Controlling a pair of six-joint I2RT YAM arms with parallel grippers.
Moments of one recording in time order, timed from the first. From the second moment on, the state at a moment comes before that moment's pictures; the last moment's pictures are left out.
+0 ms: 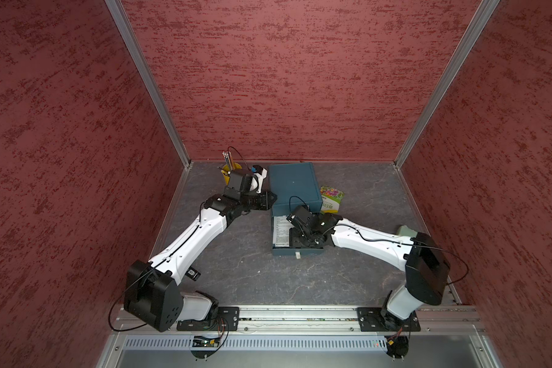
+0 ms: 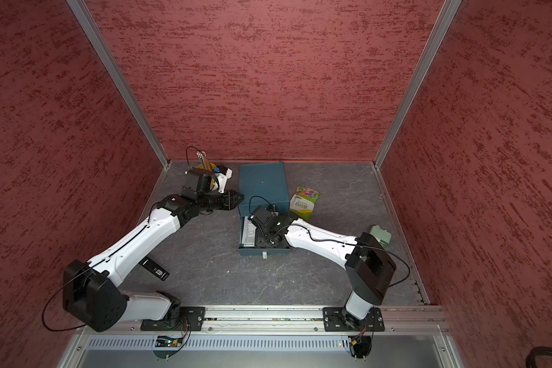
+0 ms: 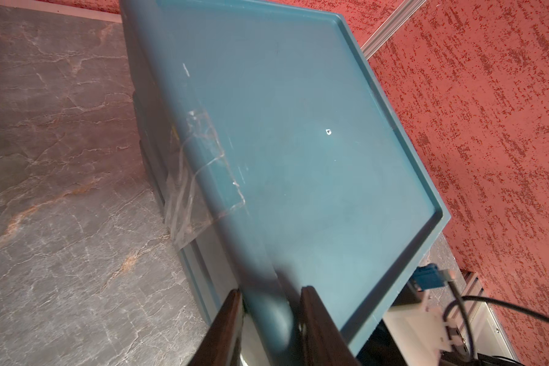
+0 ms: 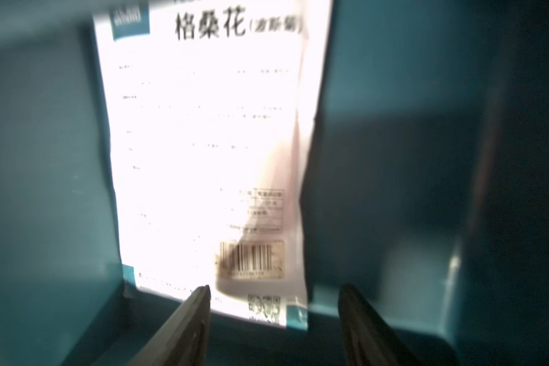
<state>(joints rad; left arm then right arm) -0.42 1.37 1.16 -0.48 0.32 -0.36 0.91 1.68 1.24 -0.72 0.05 0.91</state>
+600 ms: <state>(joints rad) -0.41 1.39 1.16 -0.46 0.30 -0.33 0.91 1.69 1.20 -0.58 0.02 0.99</state>
